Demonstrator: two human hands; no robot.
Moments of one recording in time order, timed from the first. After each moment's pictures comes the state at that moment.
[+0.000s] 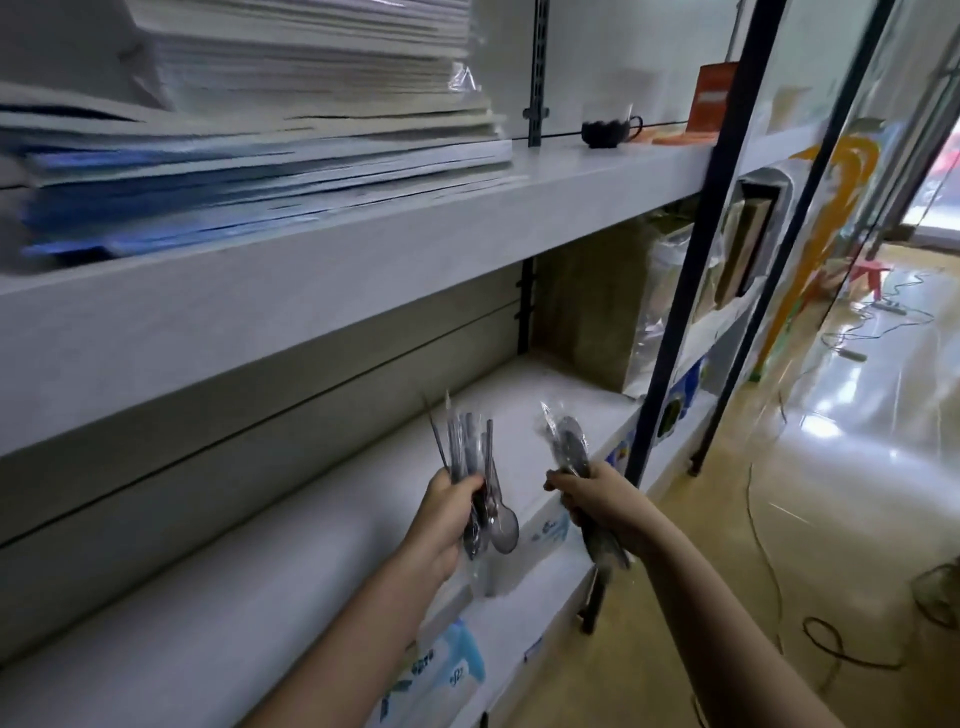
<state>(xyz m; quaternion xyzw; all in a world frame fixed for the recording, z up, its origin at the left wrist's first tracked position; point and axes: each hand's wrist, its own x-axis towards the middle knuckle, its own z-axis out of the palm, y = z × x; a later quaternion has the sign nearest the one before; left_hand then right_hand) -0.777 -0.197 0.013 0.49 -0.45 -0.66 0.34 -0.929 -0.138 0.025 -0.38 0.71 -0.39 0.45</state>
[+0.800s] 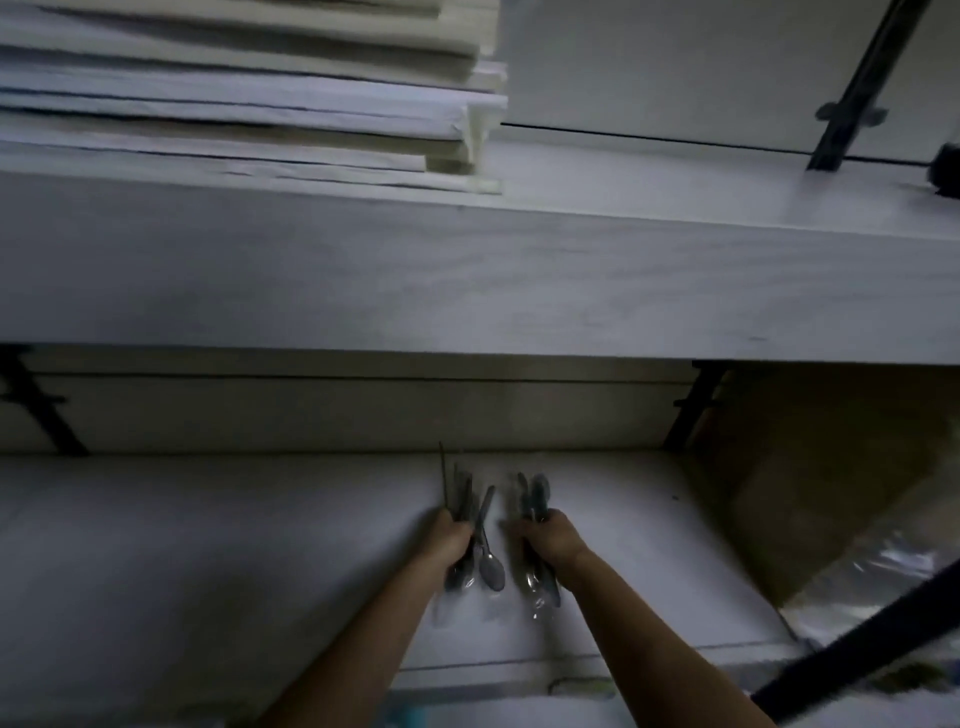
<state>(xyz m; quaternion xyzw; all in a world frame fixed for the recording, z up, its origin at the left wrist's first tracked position) -0.870 -0.349 -0.085 0.72 -0.28 -0.51 0.38 -1.006 -0.396 -0.098 -0.53 0.63 -0.17 0.54</state>
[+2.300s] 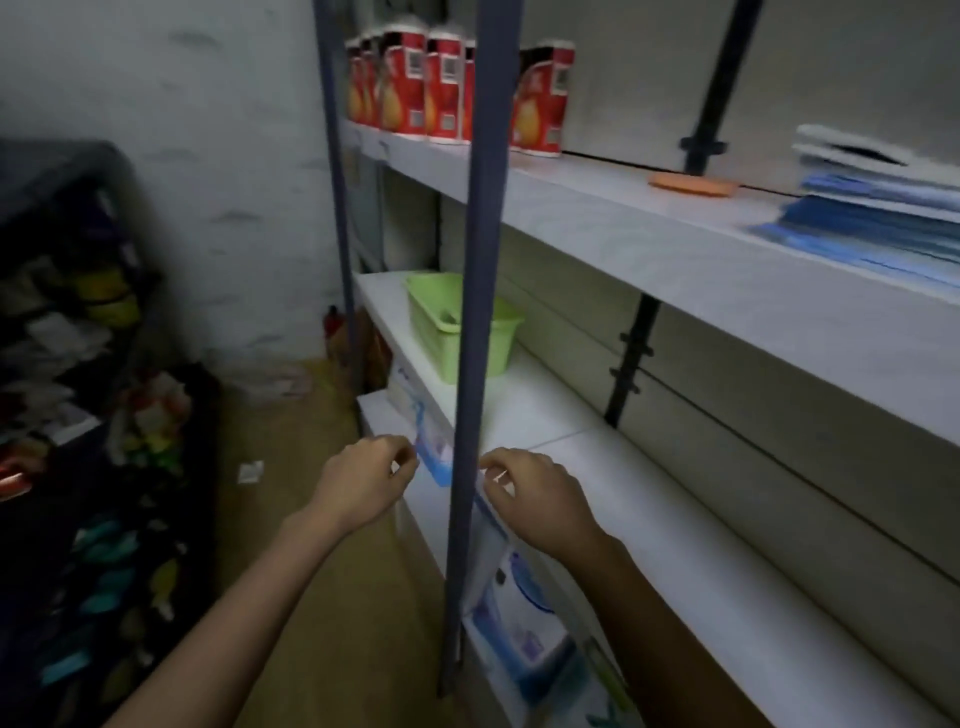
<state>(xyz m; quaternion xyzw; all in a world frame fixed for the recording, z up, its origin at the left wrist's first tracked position) -0.656 0.053 0.028 0.96 -0.15 0.06 0.21 -0.704 -0.142 0.042 -0.96 -0.09 -0.06 0.24</state>
